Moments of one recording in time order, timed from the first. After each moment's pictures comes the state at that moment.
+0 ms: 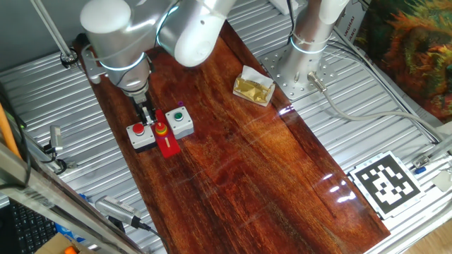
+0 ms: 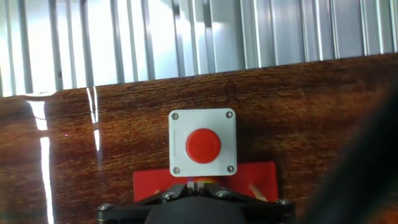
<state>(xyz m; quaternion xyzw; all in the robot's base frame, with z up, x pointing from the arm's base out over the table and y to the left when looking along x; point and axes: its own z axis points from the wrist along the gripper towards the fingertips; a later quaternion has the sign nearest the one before) 0.593 0.022 0.106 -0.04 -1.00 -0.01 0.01</state>
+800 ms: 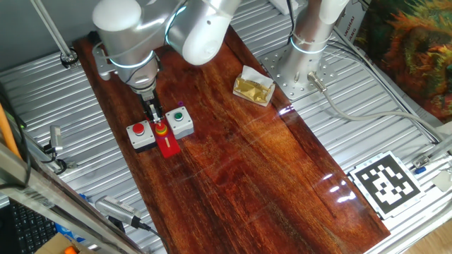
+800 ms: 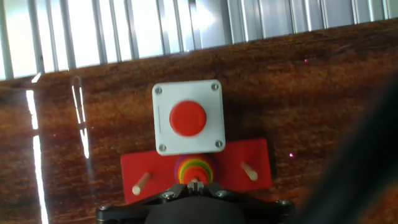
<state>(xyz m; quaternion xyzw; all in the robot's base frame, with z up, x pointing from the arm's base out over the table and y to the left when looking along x) 0.577 0.017 0.095 -0.05 -1.00 -0.01 0.00</state>
